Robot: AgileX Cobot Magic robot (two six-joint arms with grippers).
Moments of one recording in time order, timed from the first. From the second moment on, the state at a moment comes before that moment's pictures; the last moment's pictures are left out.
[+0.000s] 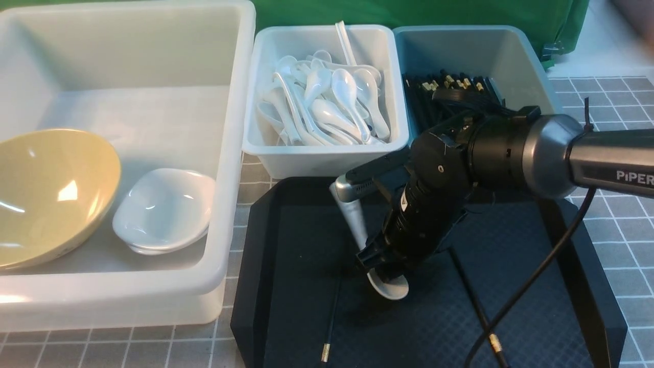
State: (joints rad) right arm 0.62 1.98 -1.33 0.02 0.78 0.14; left arm -0.12 0.05 -0.33 0.39 0.61 -0.29
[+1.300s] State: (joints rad) right arm 0.47 2.07 -1.95 -0.09 1.08 0.09; left arm -0.12 0.05 -0.33 0.39 0.60 -0.29
